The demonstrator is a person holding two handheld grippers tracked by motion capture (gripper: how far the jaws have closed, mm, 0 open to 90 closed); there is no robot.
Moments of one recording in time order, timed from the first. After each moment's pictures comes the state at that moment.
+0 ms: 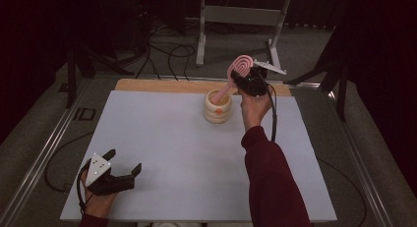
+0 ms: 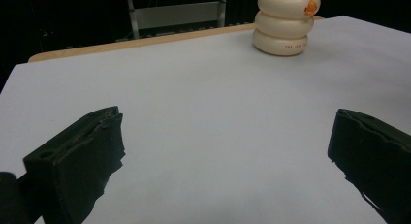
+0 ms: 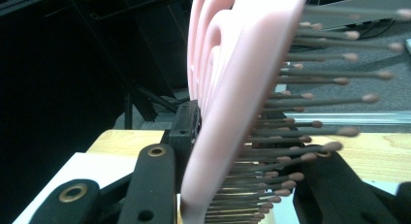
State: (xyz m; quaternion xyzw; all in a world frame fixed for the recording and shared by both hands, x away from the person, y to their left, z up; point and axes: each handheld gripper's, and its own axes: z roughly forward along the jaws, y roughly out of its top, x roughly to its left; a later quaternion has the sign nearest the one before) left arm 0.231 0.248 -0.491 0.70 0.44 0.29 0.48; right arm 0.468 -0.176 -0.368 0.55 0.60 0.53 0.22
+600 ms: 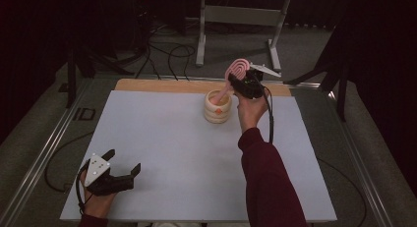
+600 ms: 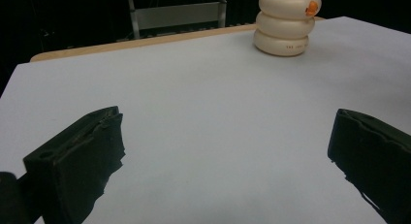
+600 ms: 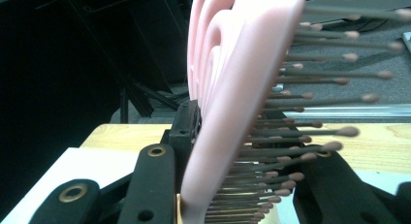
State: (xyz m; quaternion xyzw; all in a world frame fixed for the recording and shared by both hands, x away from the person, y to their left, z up) left arm 0.231 0.249 -0.491 0.70 0.44 0.29 0.48; right arm 0.472 -0.168 -0.383 0.55 0.61 0.52 0.22
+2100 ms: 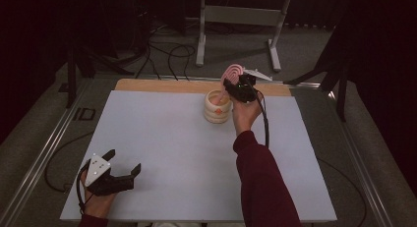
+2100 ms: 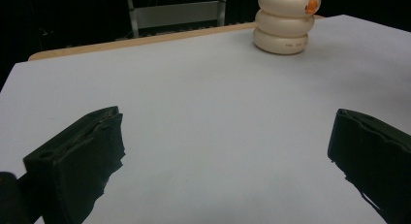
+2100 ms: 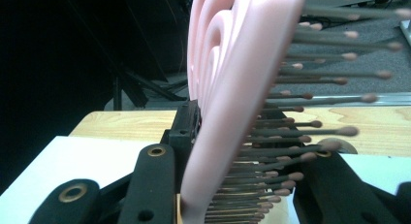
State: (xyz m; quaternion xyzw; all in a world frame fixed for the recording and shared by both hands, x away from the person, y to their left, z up) left arm 0.231 0.249 -0.493 0.70 0.44 0.29 0.48; right arm 0.477 -0.155 -0.405 0.56 0.62 0.50 0.22
